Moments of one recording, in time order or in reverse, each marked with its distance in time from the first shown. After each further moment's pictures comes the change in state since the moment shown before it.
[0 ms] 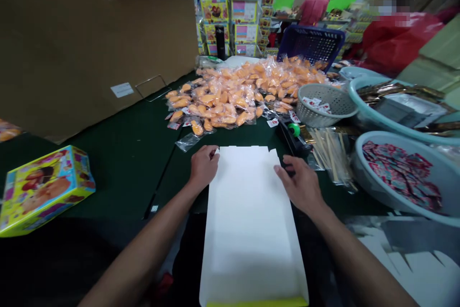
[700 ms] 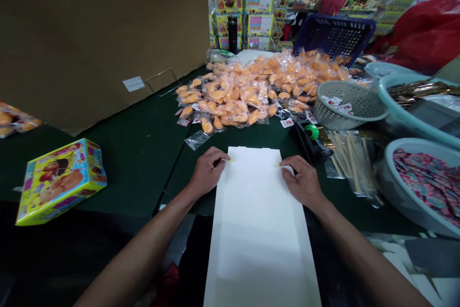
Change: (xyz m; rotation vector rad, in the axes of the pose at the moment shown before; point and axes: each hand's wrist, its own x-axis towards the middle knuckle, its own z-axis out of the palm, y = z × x) left_hand -0.020 -0.012 -0.025 -0.287 -0.122 0.199; right_hand 0.032 0.026 0.038 0.157 -0.036 -0.270
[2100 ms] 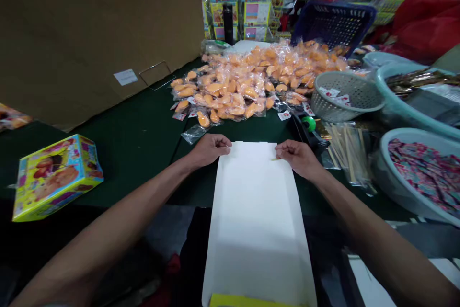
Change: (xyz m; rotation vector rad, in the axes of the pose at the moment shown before) left_hand 0.057 -0.005 -0.009 -0.201 -0.364 -0.265; right_hand 0.040 0.018 -0.006 0.485 -0.250 0.382
